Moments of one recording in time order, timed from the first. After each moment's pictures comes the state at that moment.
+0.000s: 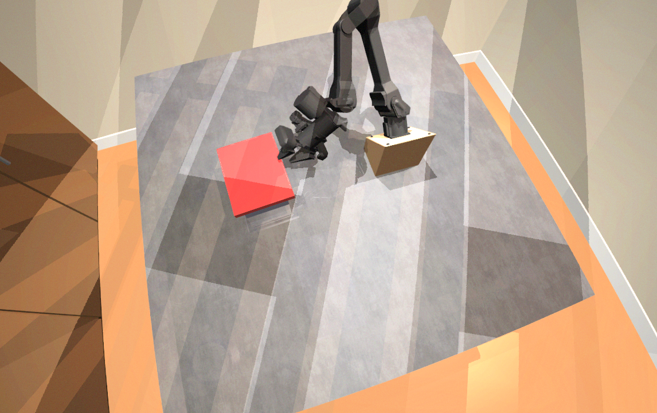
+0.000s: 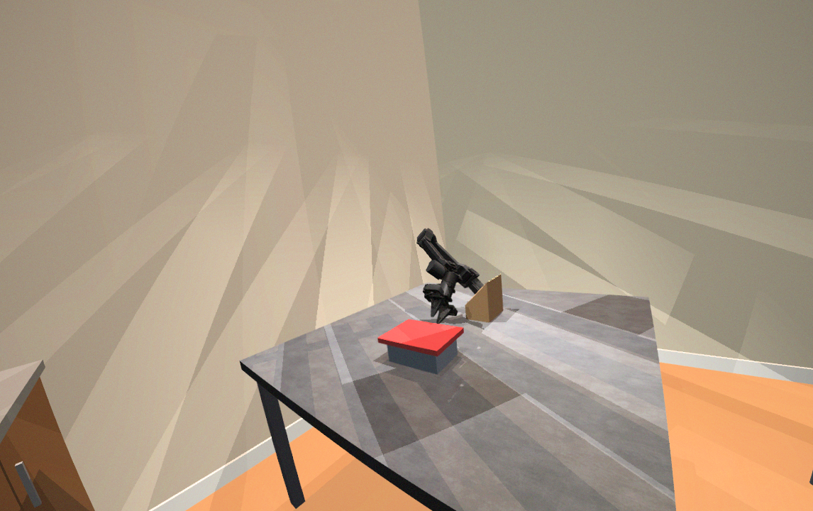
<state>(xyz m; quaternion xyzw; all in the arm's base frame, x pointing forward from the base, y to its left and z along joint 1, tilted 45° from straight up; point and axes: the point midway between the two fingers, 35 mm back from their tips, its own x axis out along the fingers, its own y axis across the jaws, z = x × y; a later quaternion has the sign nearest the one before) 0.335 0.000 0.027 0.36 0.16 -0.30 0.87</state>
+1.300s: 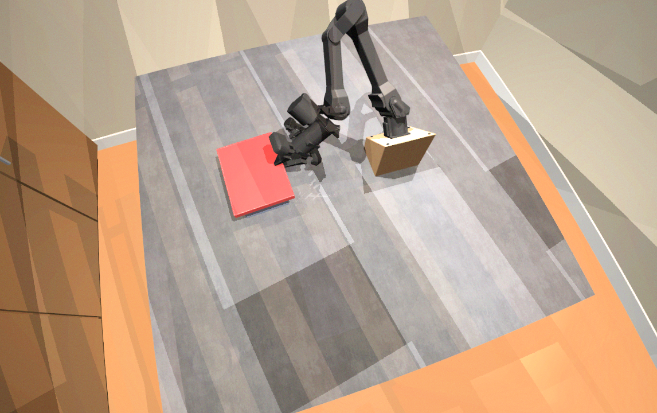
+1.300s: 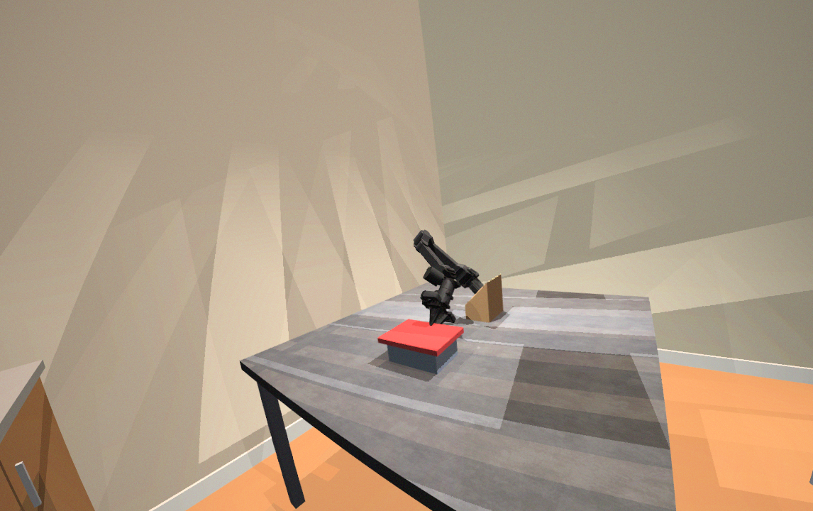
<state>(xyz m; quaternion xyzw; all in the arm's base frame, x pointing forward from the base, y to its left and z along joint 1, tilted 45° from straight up) 0.355 -0.014 0.012 0.36 0.15 -0.30 0.87</state>
